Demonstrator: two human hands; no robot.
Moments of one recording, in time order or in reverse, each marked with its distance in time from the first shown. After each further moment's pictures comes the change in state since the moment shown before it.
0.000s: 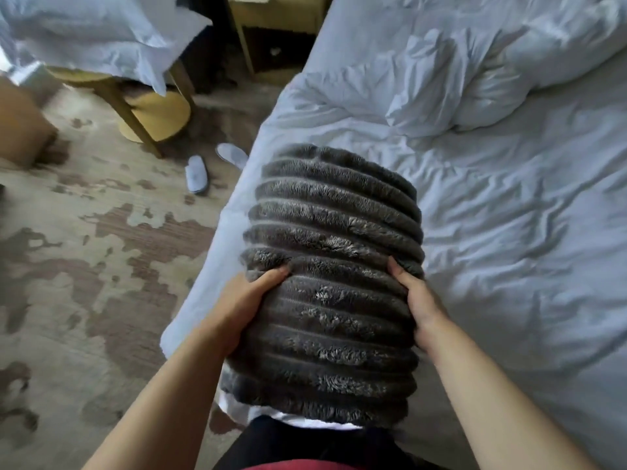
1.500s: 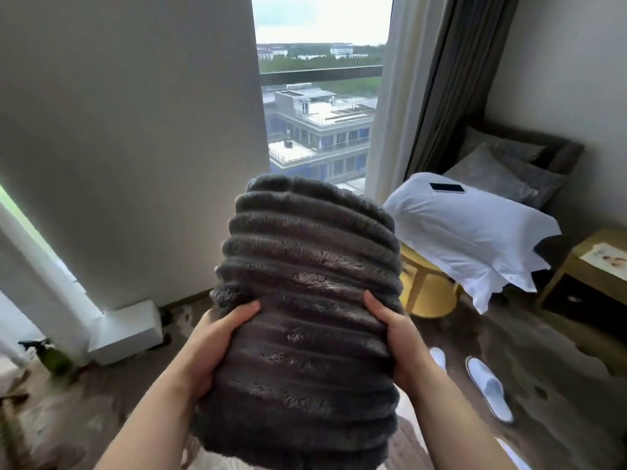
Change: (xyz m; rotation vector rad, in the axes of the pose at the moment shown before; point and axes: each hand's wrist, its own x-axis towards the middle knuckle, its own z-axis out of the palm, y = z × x) left_hand -0.070 0.162 -0.744 -0.519 0.696 0.387; right_hand 0.011 0.022 0.878 -0.358 -0.847 -0.064
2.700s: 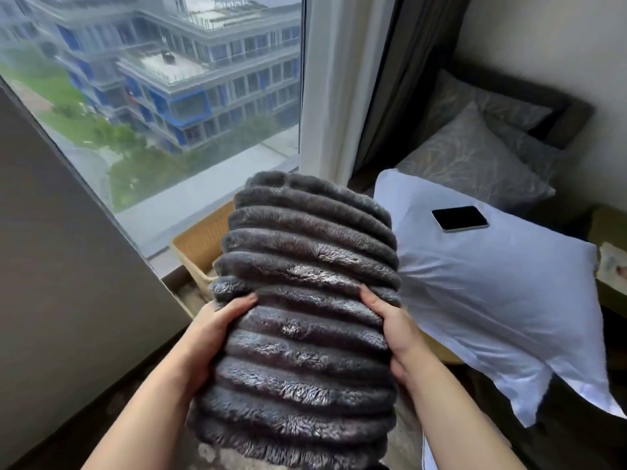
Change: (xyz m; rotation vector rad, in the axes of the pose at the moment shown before) left_hand 0.789 0.087 0.149 0.068 -0.345 -0.291; right_hand 0.686 -0.209 -0.077 0.046 0.440 0.042
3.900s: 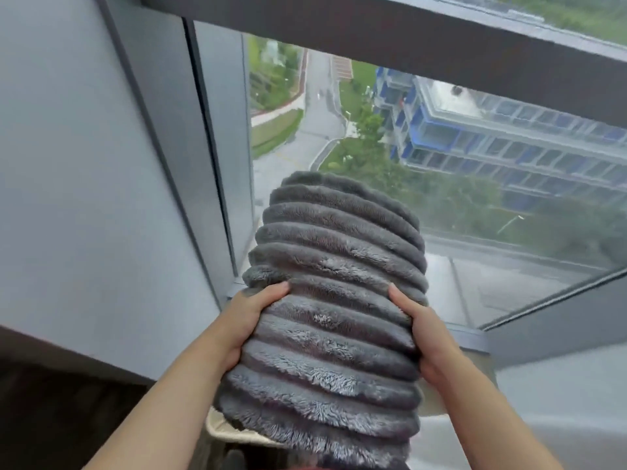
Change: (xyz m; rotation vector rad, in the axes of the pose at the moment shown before) left_hand 0.473 0.282 -0.218 -0.521 0.661 0.130; right_hand 0.615 -0.255 0.467 -0.674 -0.731 0.277
